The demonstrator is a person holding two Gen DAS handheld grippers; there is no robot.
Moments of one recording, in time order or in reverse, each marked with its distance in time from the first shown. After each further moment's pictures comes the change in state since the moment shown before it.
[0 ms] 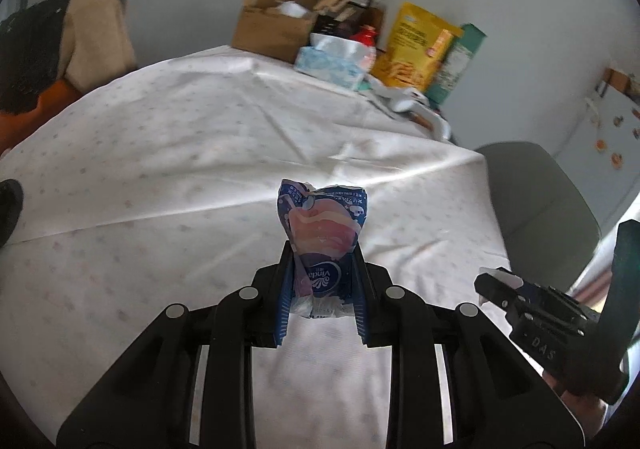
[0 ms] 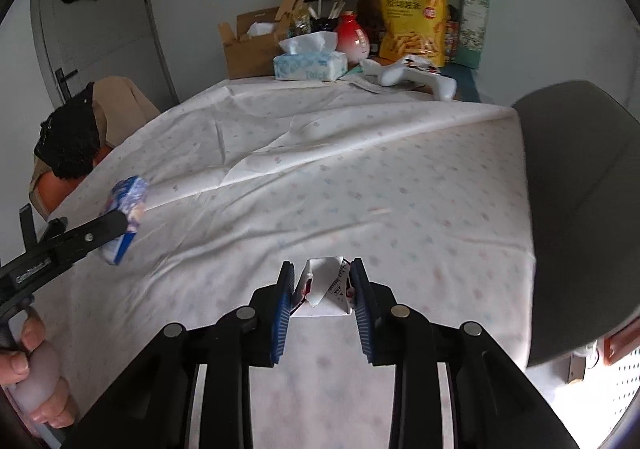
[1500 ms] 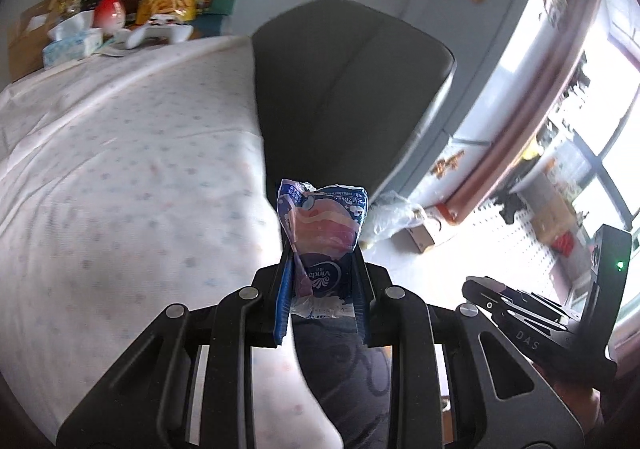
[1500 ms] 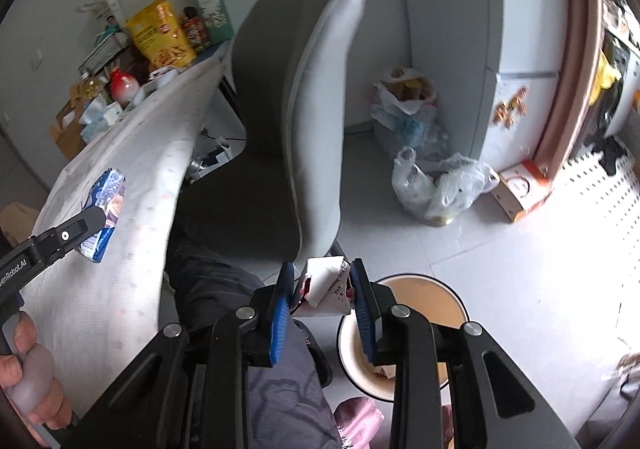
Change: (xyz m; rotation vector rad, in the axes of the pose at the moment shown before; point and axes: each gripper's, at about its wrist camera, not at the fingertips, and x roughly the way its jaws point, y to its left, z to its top) left arm 0.024 -0.271 -0.121 0.434 0.245 -0.351; right arm -0.146 -0.245 -0.194 0.575 0.019 -0.317
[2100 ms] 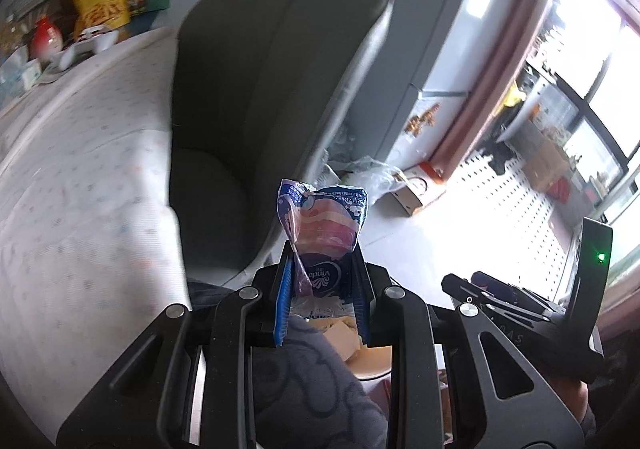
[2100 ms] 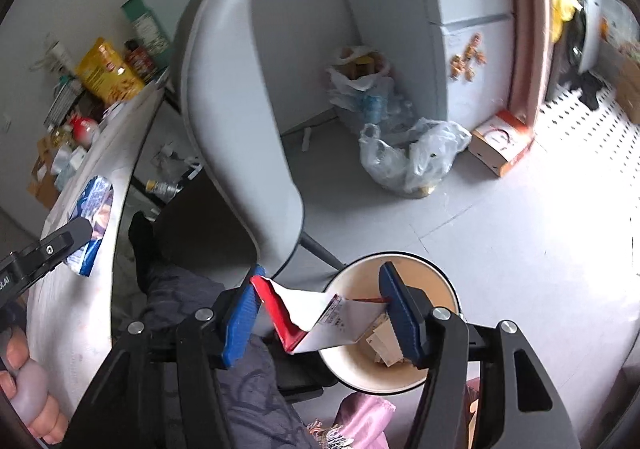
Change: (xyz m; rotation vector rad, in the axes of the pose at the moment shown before) left arm 0.048 -0.076 0.000 0.158 0.109 -0.042; right arm 0.019 -0.090 -0.030 0.220 0.008 -0.014
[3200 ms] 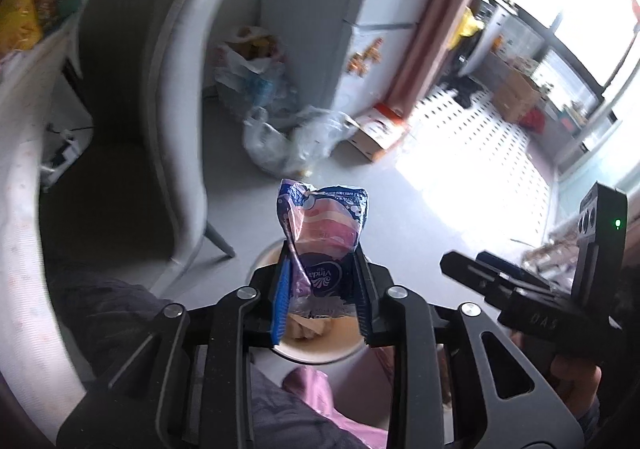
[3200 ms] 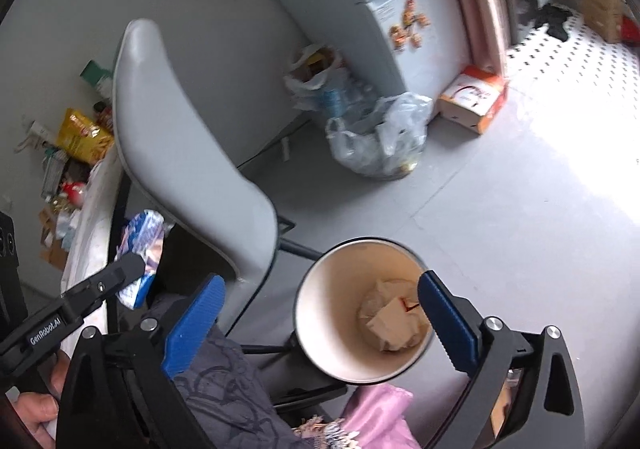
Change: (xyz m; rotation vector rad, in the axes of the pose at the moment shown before) left arm 0.065 -0.091 -0.012 0.177 0.177 -0.118; right arm -0.010 -0.104 -0.019 0.233 -0.023 0.044
